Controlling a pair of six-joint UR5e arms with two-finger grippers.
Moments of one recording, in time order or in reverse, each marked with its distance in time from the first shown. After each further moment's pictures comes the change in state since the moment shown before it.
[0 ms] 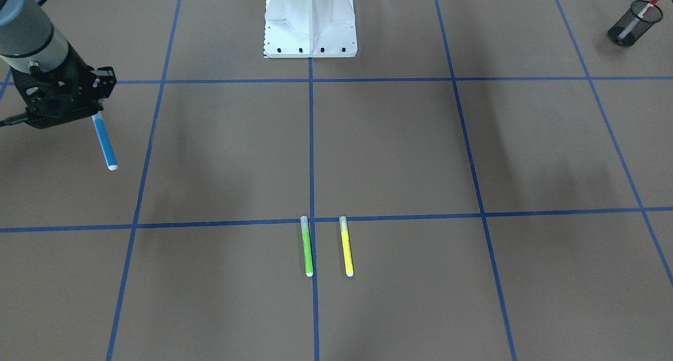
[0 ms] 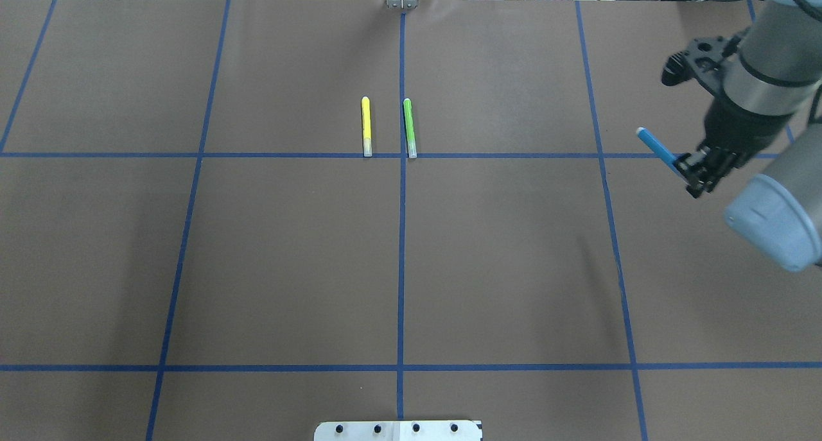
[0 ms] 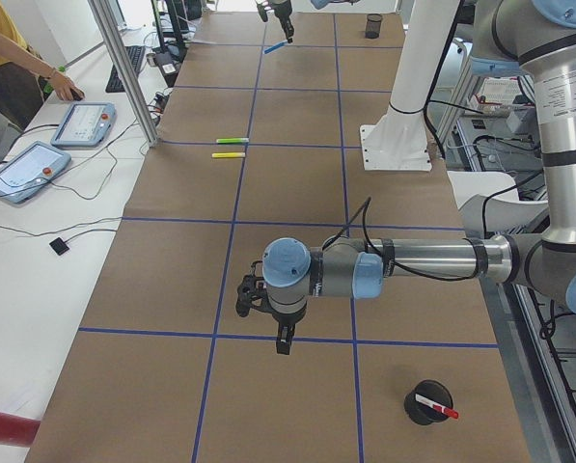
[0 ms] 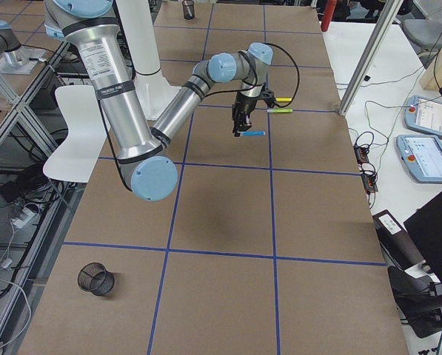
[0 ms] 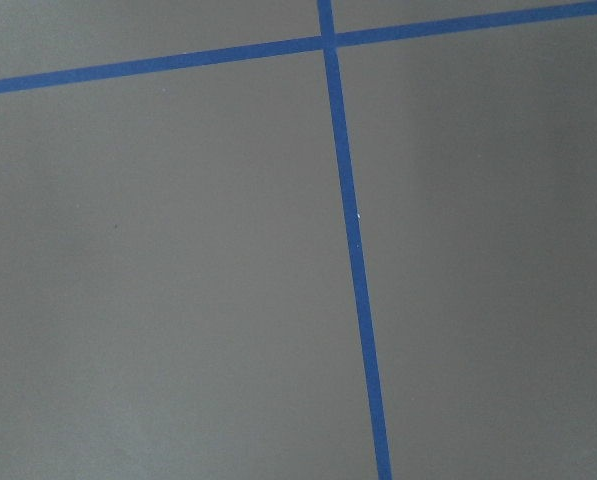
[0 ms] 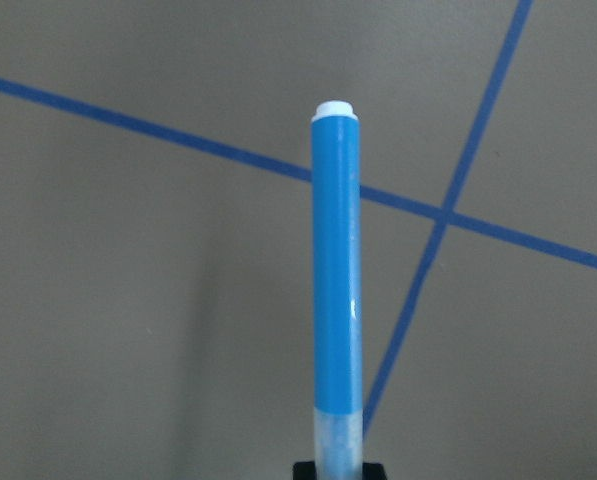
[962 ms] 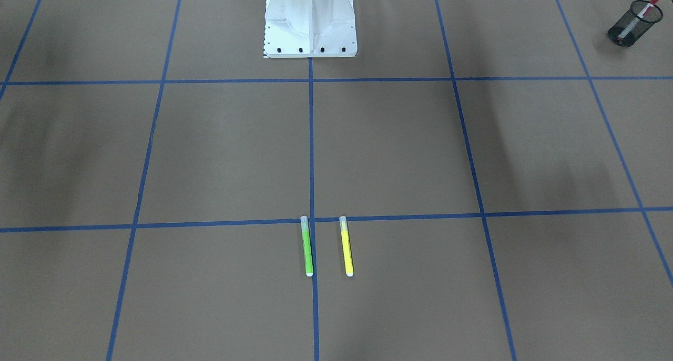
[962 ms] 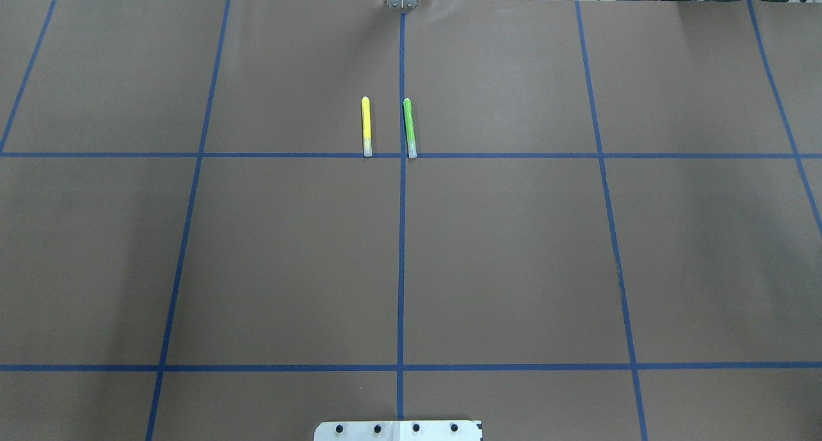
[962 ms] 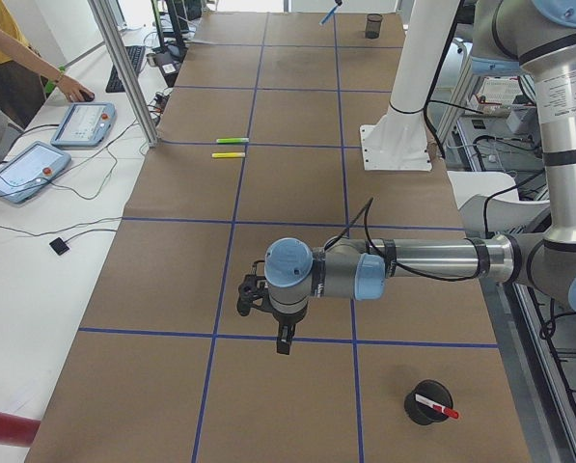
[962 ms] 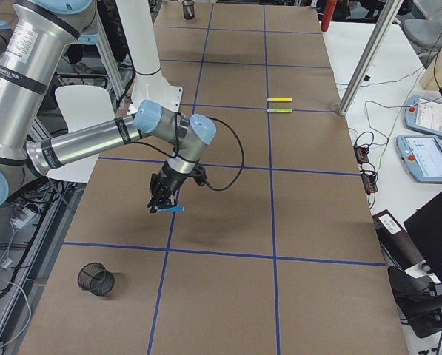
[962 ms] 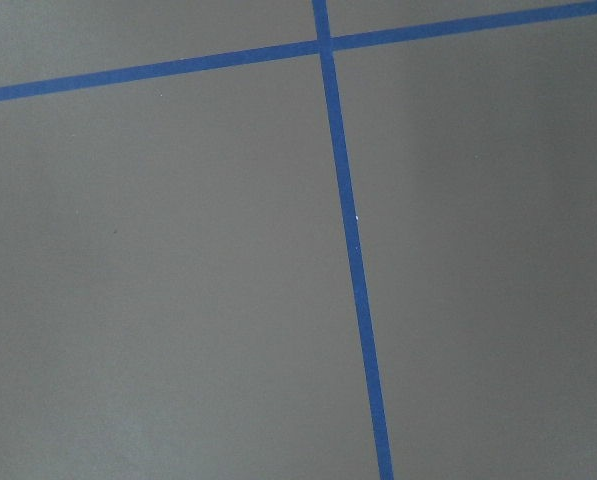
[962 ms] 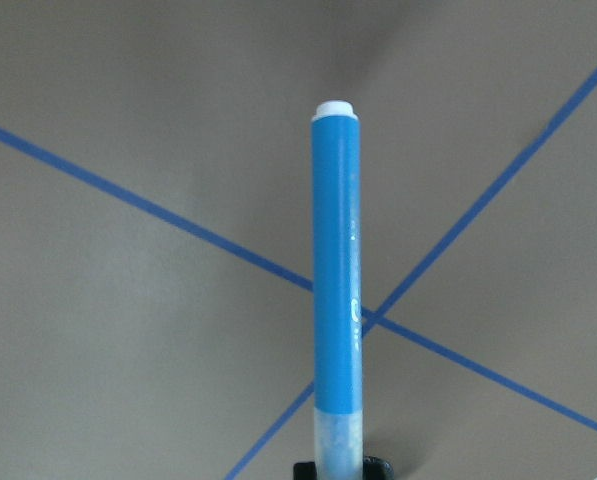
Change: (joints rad) left arm 0.001 0.009 -0.001 -0.029 -0.001 0.000; right arm 0.199 -0.780 0.179 -0.037 -0.153 -0.665
